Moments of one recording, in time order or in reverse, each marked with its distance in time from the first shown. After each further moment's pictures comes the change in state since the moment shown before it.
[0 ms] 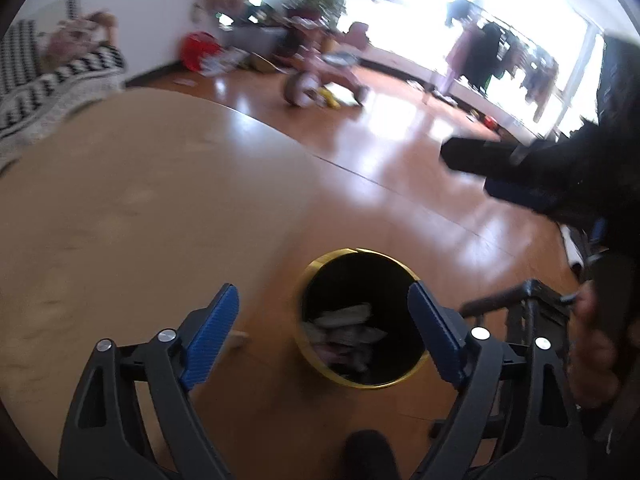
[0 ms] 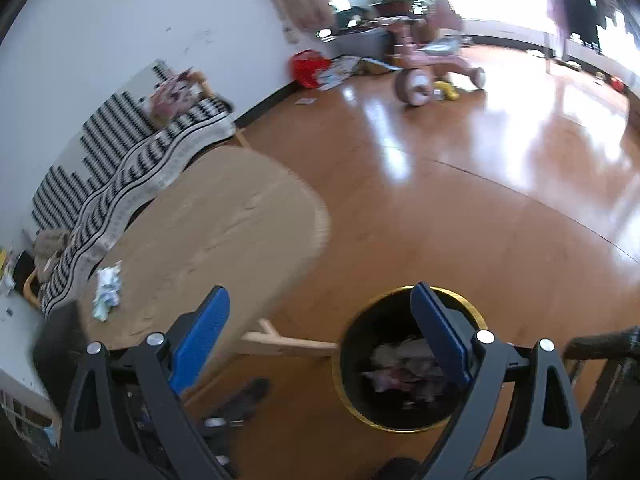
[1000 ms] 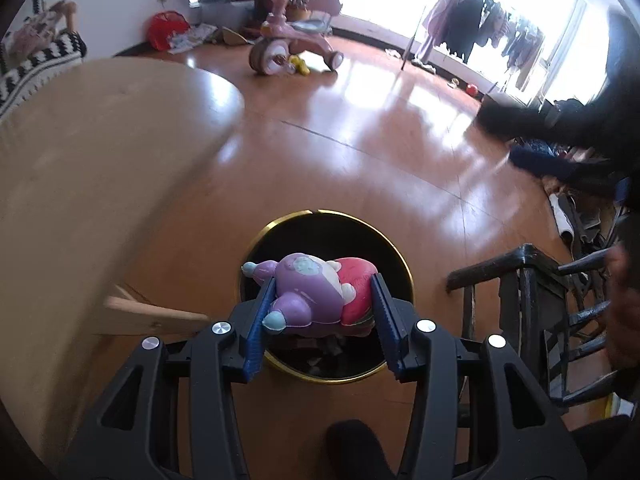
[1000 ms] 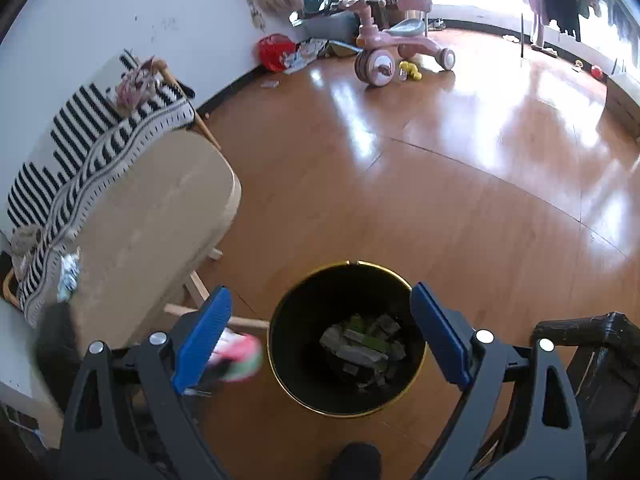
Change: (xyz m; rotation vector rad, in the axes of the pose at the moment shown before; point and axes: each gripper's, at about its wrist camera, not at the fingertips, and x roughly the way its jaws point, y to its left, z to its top) left arm 0.097 -0.070 -0.027 0.064 0.135 -0.101; right arm -0.012 -0.094 -0.020 0.068 0.040 -0.115
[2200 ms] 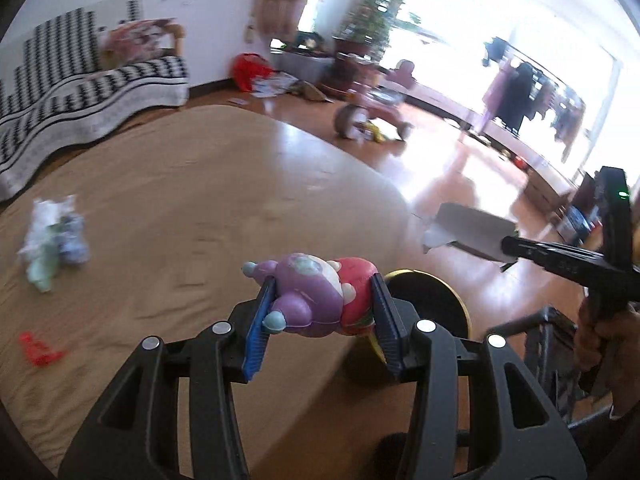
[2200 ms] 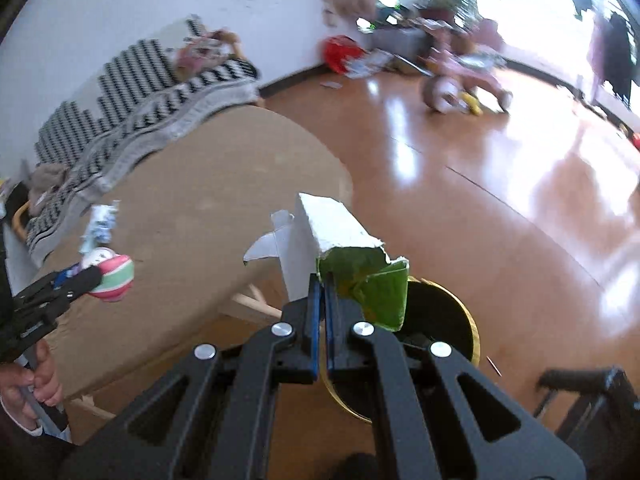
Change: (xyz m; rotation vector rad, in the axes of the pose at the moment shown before) left arm -0.170 0.119 -0.013 -0.137 -0.219 0.158; right arm 0.008 0.076 -0.016 -0.207 0.028 0.032
